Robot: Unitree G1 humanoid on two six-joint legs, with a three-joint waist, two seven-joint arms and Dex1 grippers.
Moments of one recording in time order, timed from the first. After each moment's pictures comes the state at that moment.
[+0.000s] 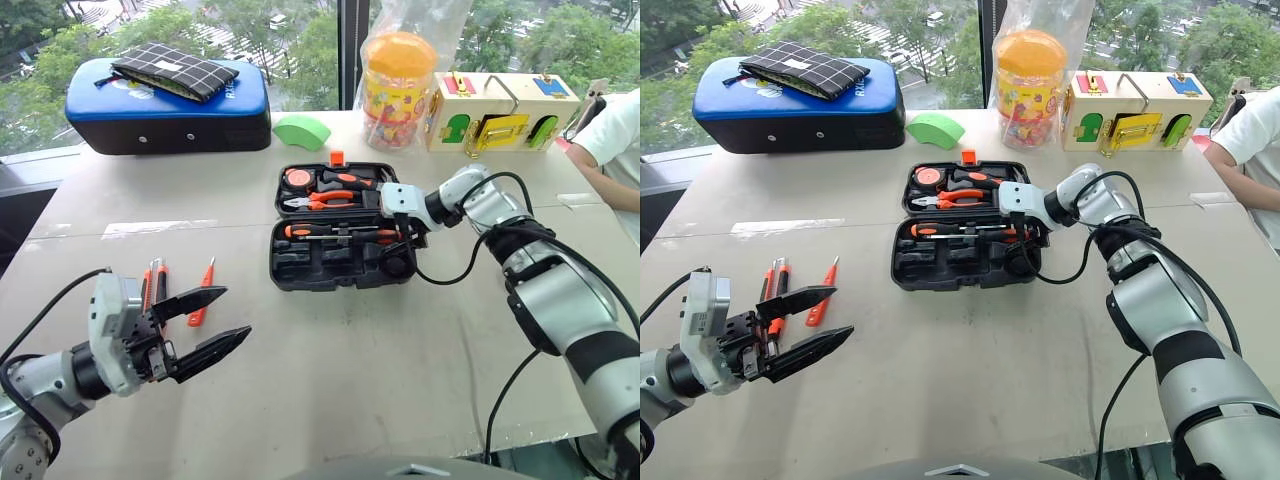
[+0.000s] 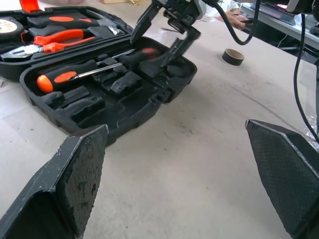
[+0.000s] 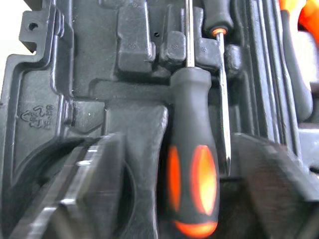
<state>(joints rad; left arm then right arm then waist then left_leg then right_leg) 0.42 0.73 0.63 -0.57 -0.83 0.56 -1.07 -1.18 -0.34 0.44 1.10 -0.10 -0.17 1.34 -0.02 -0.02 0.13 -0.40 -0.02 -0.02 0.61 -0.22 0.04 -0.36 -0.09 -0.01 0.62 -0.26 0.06</state>
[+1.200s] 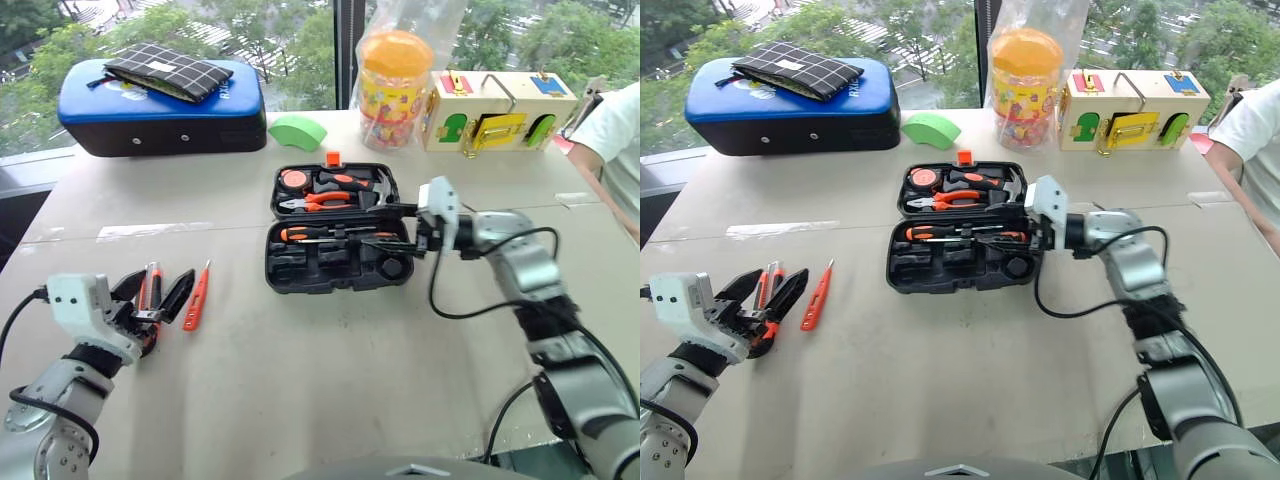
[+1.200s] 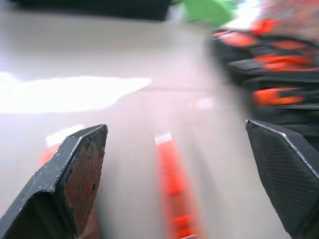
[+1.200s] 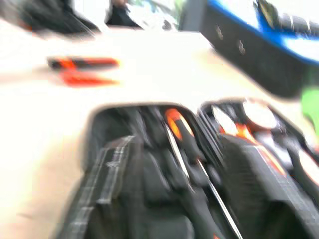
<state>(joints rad) 0.34 0.47 0.65 -0.42 -0.60 0.52 -0.39 -0.55 -0.44 0.15 -0.07 0.39 0.27 1.17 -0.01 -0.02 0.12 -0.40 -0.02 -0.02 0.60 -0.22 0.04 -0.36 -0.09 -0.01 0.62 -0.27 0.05</state>
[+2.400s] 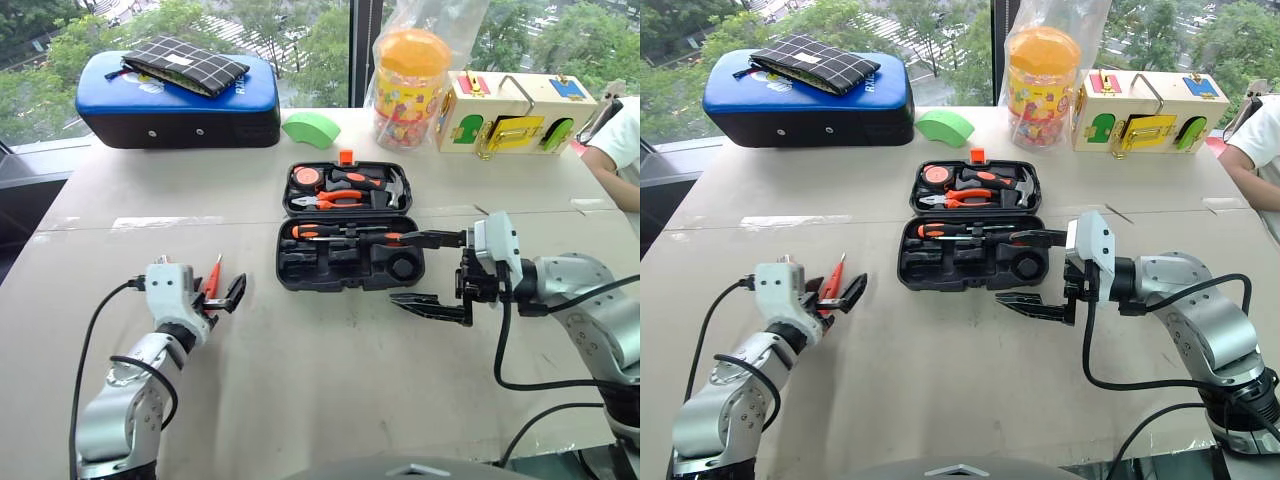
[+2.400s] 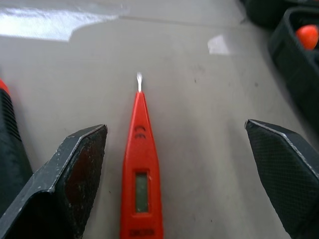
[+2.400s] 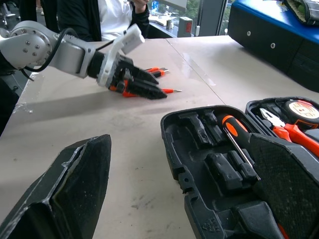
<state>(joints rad) 0.14 0.38 0.34 -0.42 -0.46 0.68 -0.17 -0.27 -0.65 0.05 -0.50 0.58 0.49 1.00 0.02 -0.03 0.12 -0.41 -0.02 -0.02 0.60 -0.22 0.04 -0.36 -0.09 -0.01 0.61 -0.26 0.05</state>
